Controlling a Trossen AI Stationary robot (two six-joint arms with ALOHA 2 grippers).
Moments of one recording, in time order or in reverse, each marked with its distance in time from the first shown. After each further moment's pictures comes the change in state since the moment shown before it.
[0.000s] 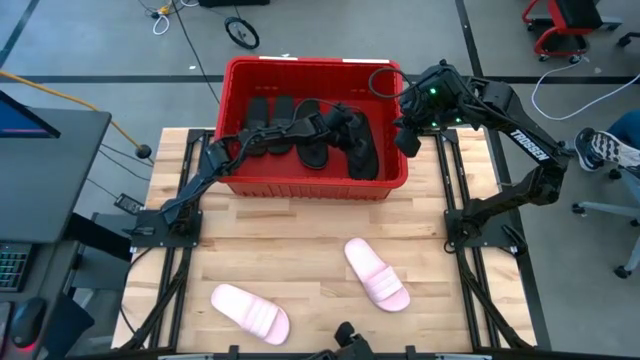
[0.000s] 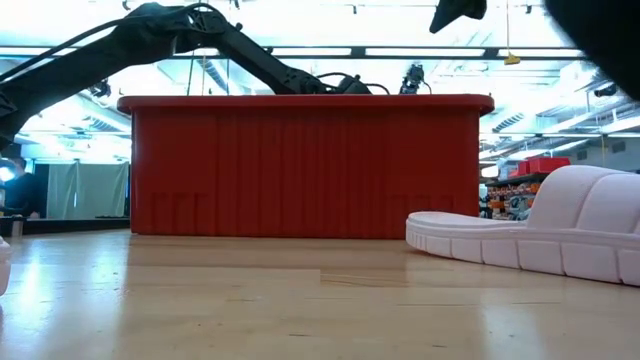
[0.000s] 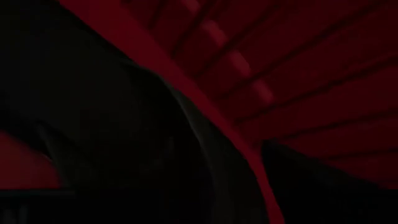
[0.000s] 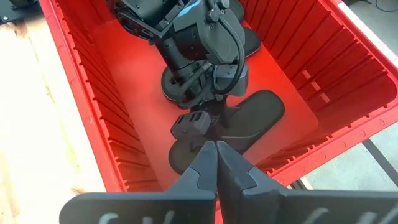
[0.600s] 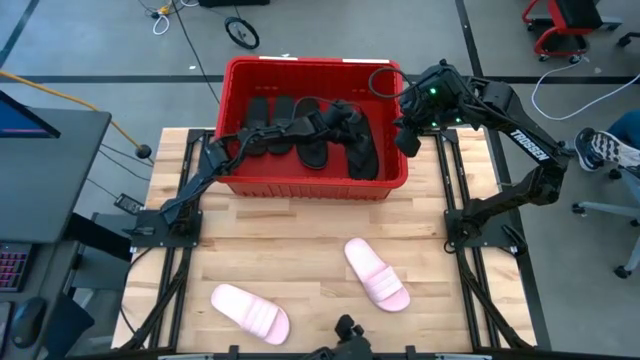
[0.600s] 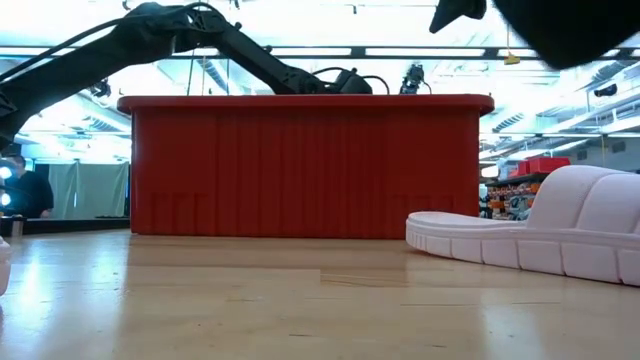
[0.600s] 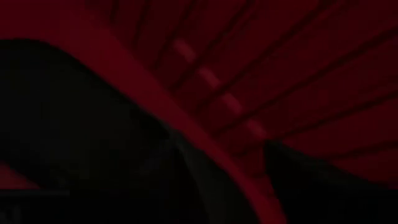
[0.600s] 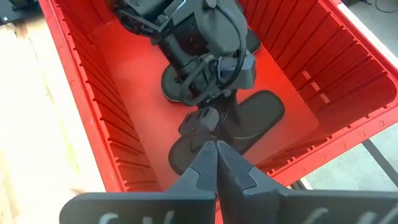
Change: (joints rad) left arm 0.010 -0.005 0.000 0.090 -0.052 0.006; right arm 0.000 0.000 0.000 0.002 0.000 -0.001
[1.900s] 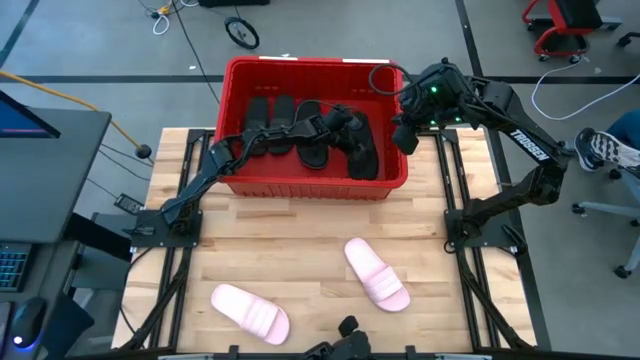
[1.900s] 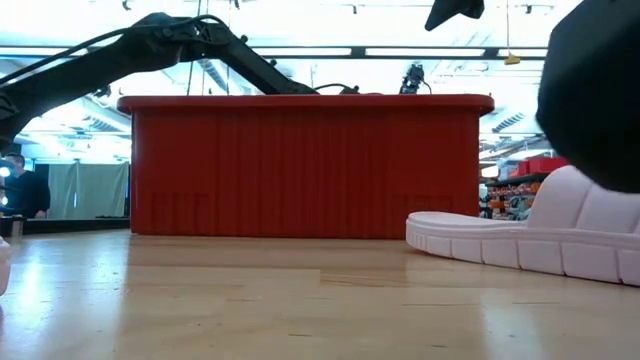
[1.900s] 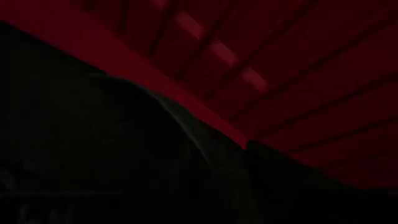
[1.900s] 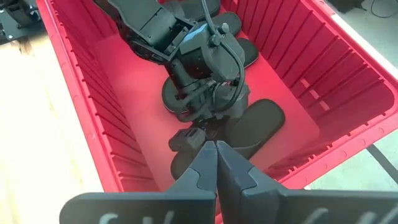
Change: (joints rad) left arm 0.013 0.055 0.001 -0.007 0.155 0.167; right arm 0.000 0.000 0.000 0.042 0.000 0.024
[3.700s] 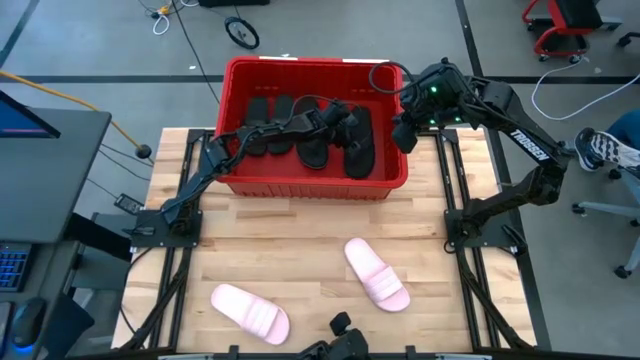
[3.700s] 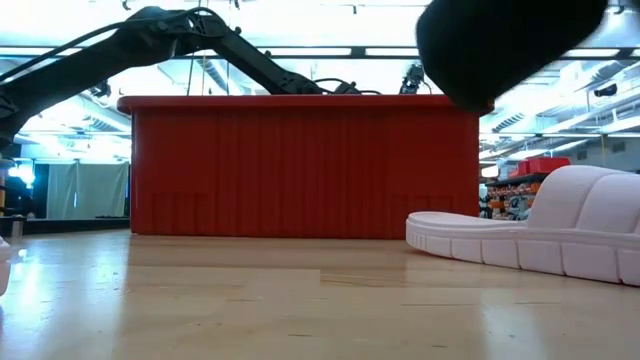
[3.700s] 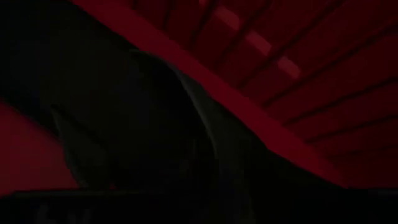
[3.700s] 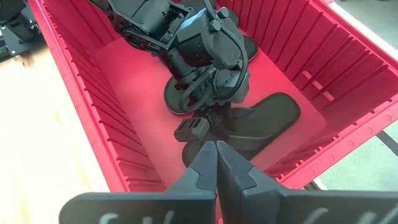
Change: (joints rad) left arm 0.015 -0.047 -0.001 -0.136 -0.088 0.071; right arm 0.000 0.000 0.000 0.000 0.000 0.080
